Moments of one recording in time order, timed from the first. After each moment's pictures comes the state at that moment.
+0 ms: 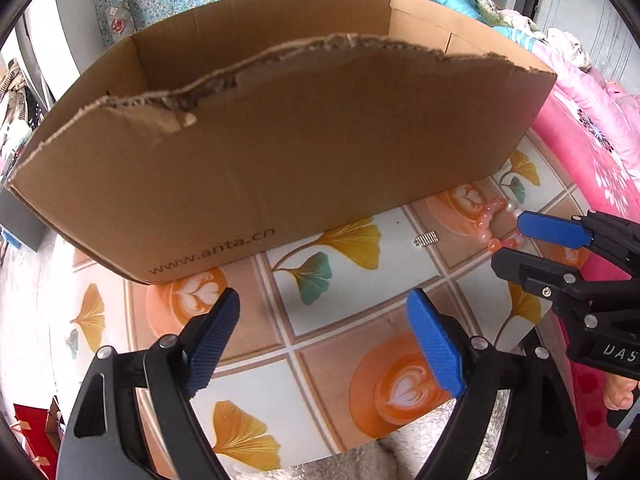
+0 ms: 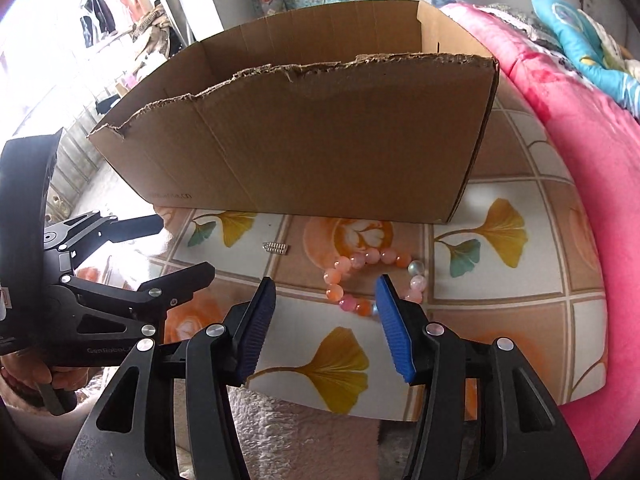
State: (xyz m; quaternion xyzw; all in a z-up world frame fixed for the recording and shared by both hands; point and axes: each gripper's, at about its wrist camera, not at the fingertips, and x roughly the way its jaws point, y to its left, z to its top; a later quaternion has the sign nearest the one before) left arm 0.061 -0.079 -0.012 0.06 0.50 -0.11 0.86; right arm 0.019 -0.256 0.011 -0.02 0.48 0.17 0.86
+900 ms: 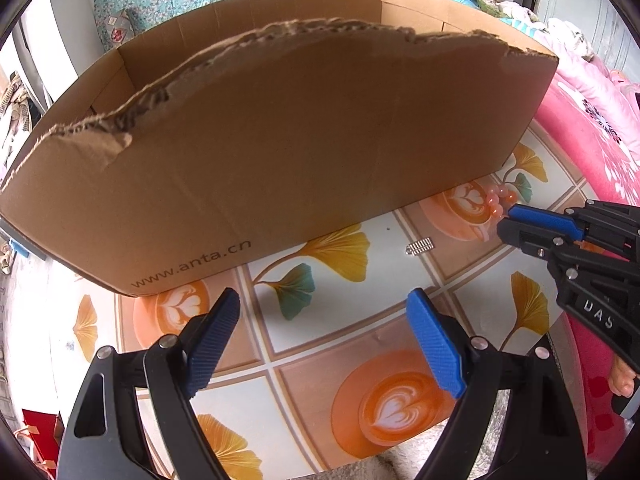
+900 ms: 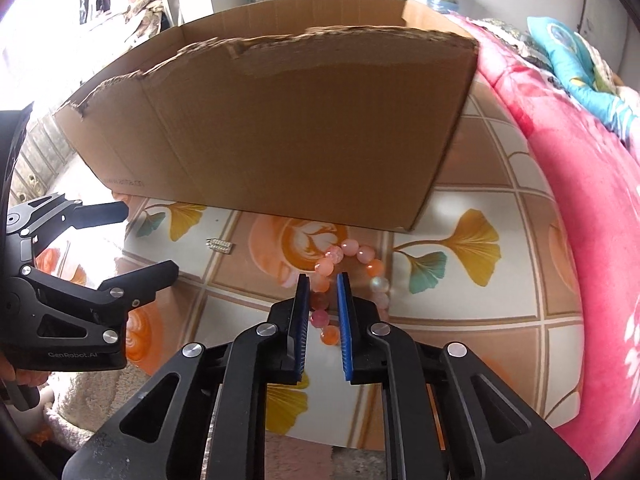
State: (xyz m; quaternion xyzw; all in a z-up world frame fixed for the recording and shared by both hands) left arm 0.071 -0.118 -0.024 0.09 0.49 -0.10 0.86; right arm 0.018 -0.253 -0.001 -0.06 0.46 0.13 0.87
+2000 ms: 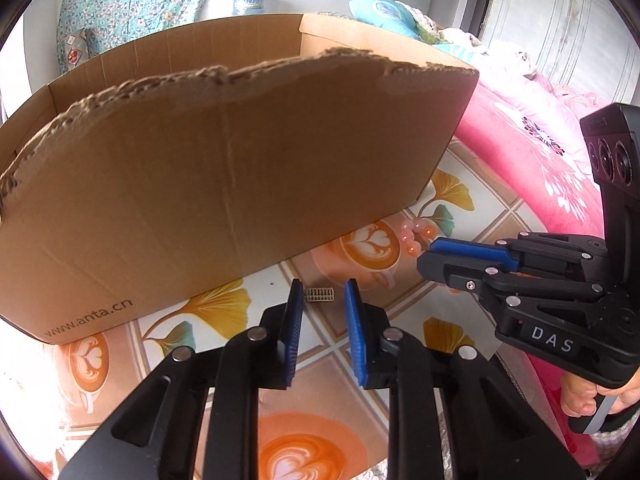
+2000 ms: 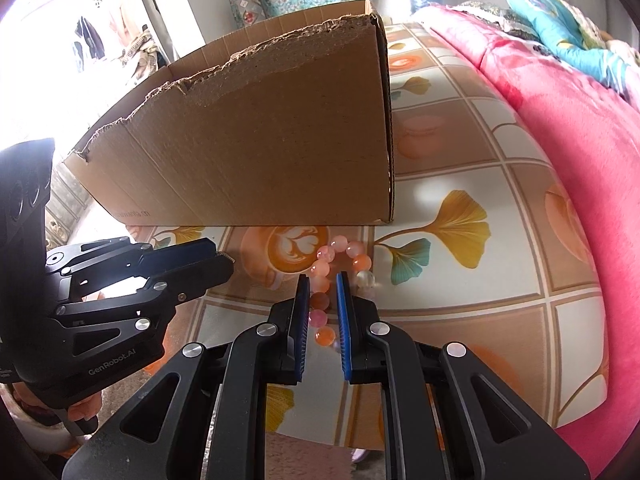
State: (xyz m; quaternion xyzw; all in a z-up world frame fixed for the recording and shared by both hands) left arm 0.066 -0.145 -0.021 0.04 0.44 -0.21 0.87; right arm 0.016 -0.290 -0.009 0.02 0.45 0.16 0.88
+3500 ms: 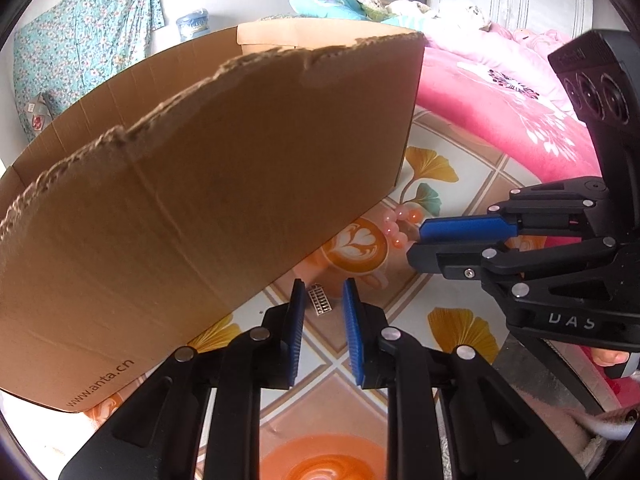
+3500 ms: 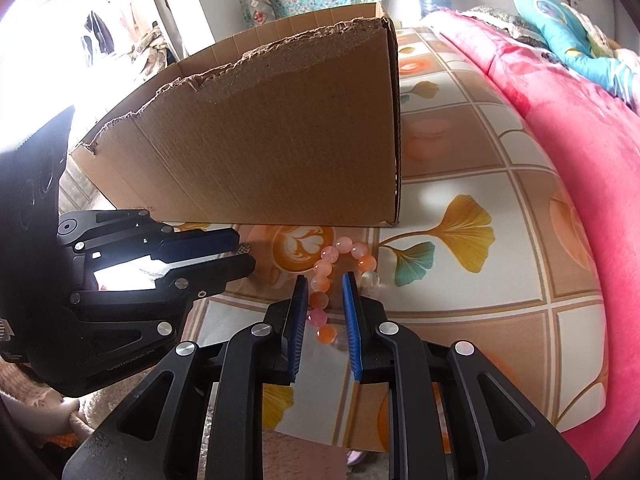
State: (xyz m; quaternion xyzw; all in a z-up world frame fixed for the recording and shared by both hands) left arm 0.068 -0.164 -0.025 0.16 0.41 -0.26 0.86; right arm 0.012 -0.277 -0.011 0.01 0.44 0.16 0.88
